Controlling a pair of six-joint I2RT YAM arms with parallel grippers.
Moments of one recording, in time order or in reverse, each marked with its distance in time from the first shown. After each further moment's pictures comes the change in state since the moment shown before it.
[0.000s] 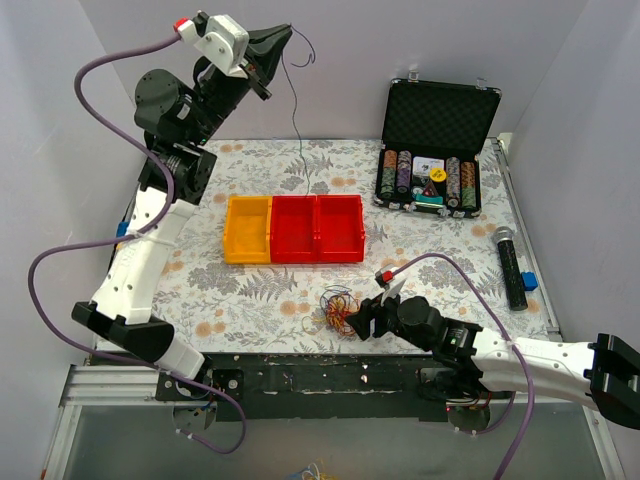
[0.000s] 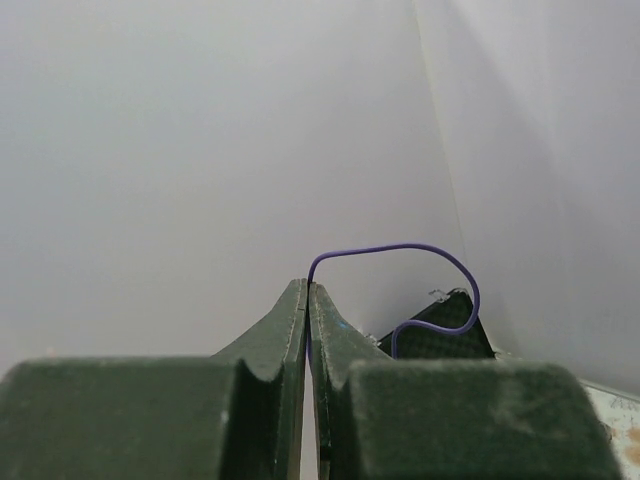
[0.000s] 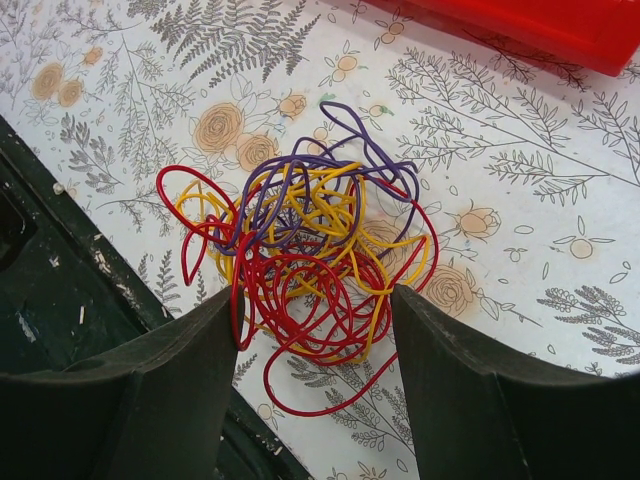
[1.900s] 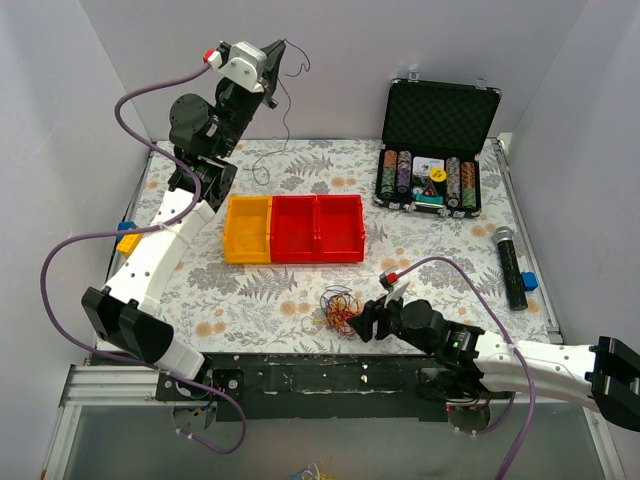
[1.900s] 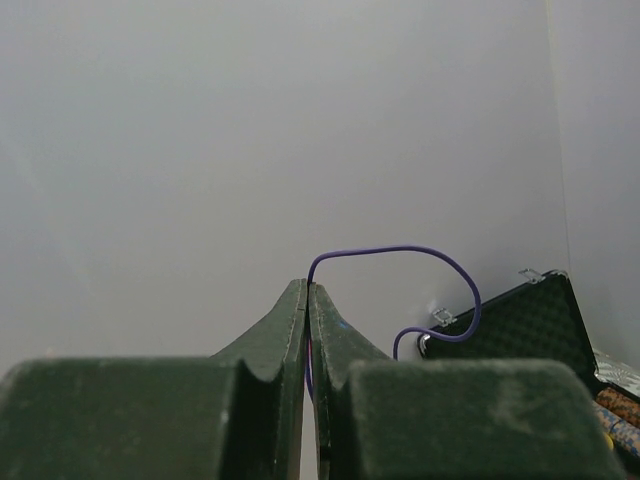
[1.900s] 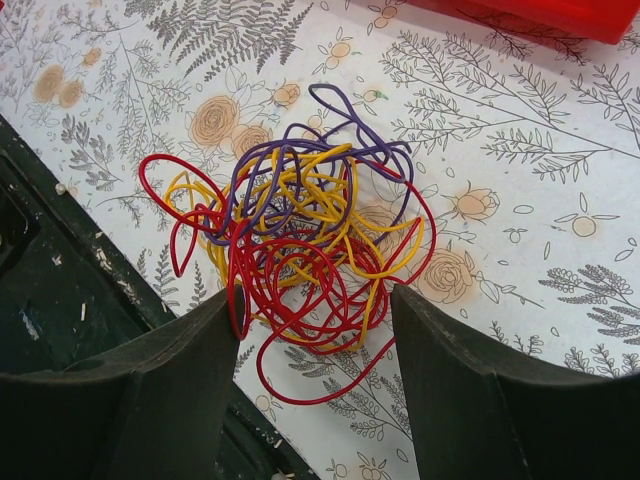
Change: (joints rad) left arm 0.000 -0.006 -0.293 0.286 -0.194 0.086; right arm 0.000 -0.031 -0.045 0.019 0.003 0.040
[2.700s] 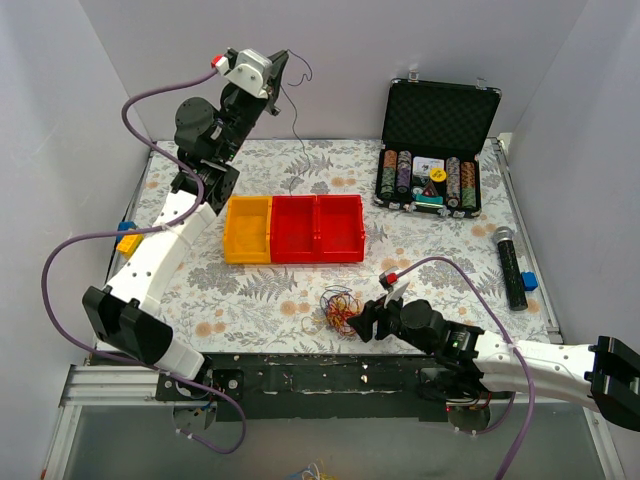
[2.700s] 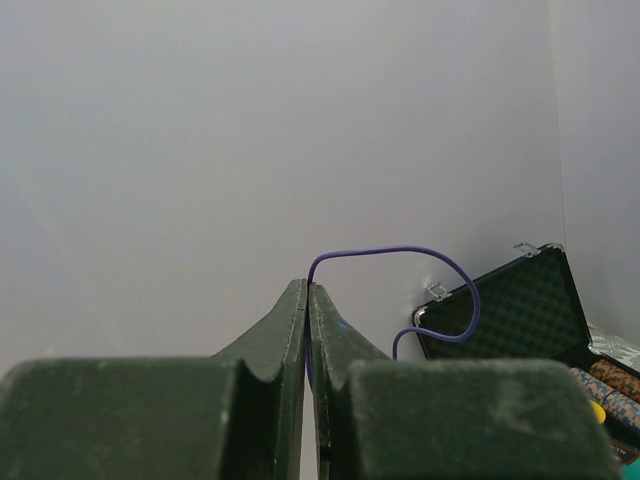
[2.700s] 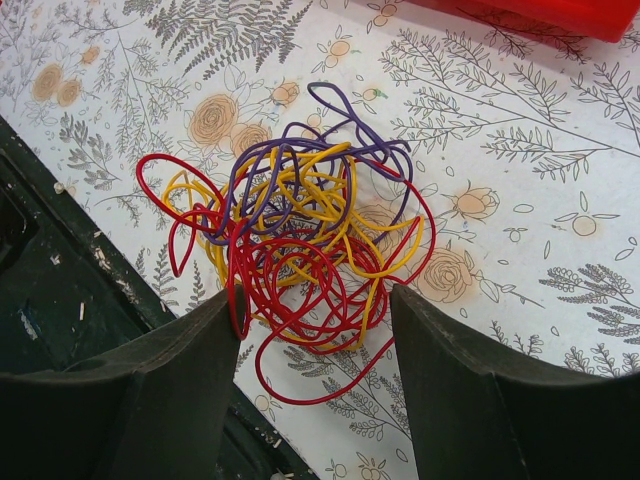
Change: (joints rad) left arm 0.000 -0.008 -0.058 -0.006 0.005 0.009; right arm 0.000 0.005 0.000 0.002 0.000 0.000
